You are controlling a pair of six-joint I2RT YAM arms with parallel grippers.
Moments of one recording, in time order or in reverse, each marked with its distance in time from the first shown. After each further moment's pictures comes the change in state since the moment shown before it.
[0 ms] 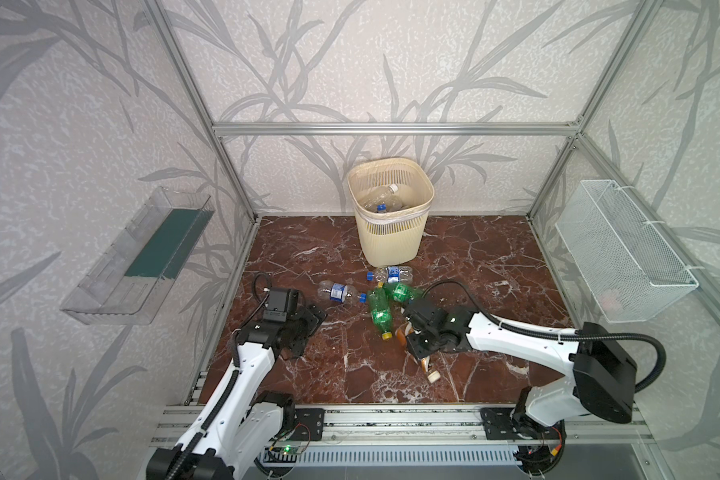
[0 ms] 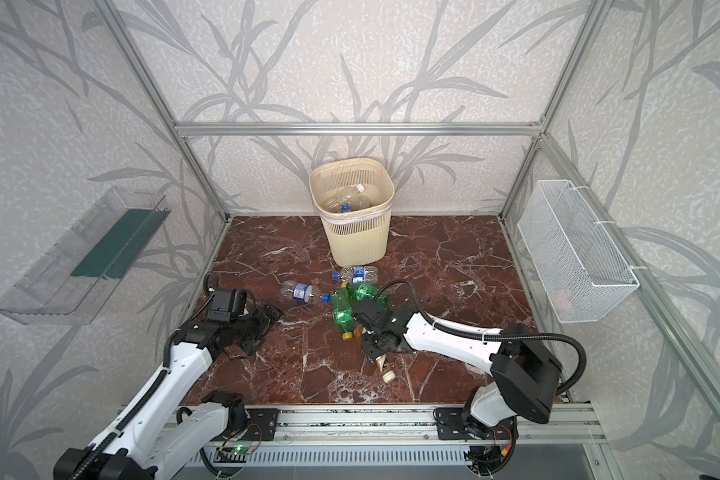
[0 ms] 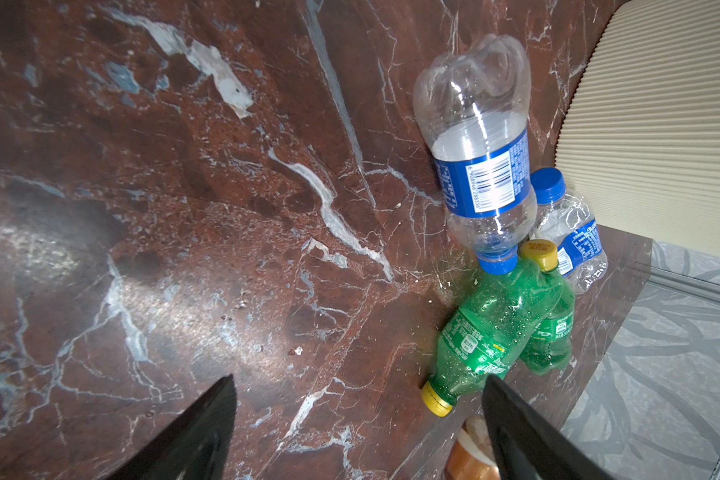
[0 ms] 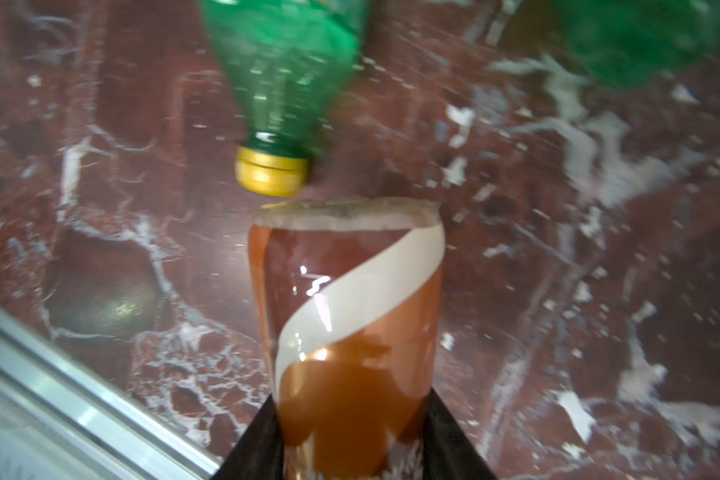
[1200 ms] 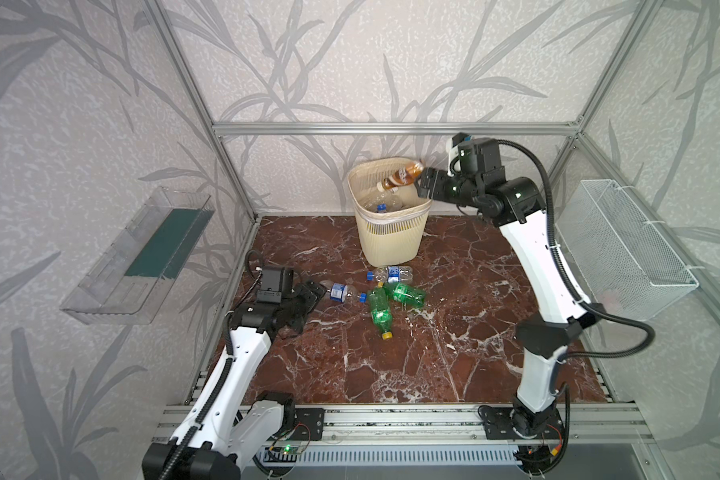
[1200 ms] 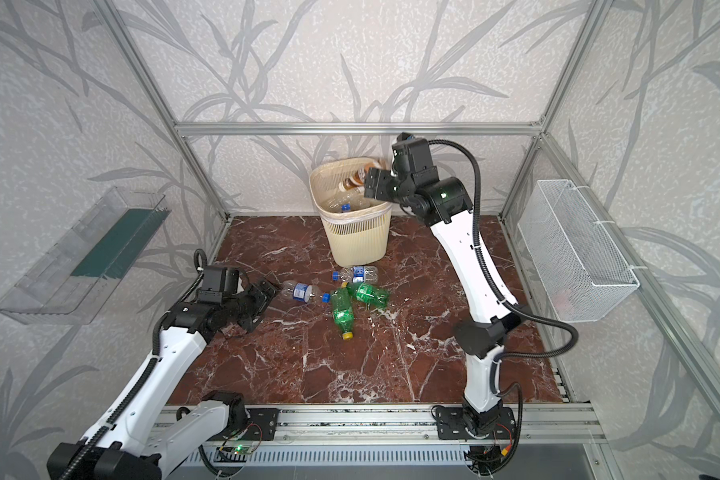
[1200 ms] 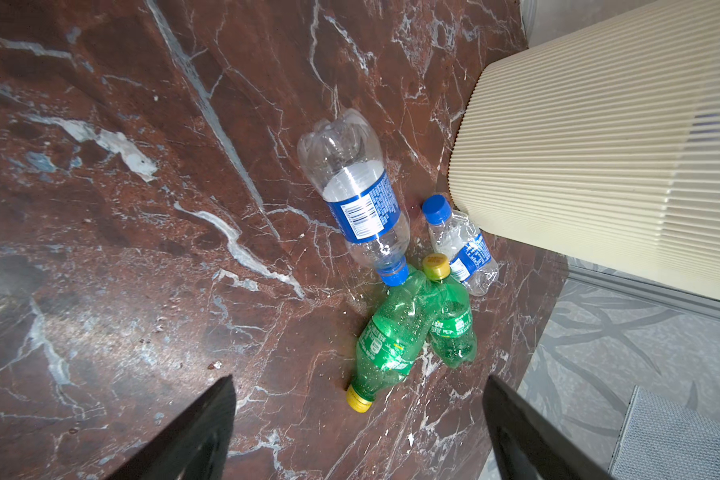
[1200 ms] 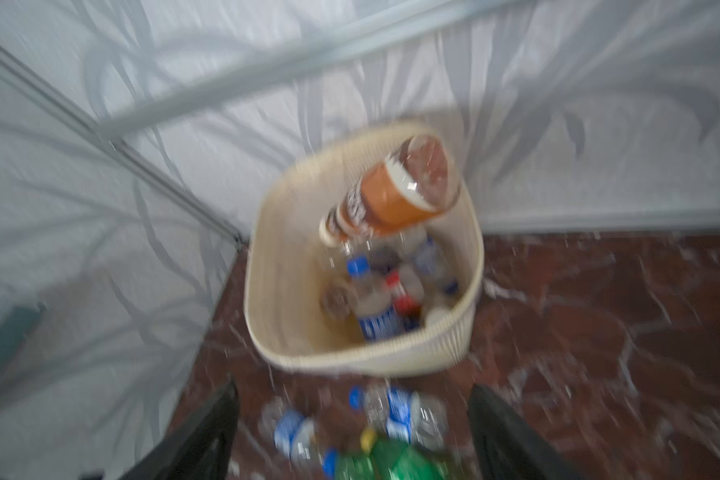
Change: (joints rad) left arm 0.021 0.065 0.212 -0.024 0.019 0.000; right arm -0.383 0.267 1.255 -0.318 0.042 -0.035
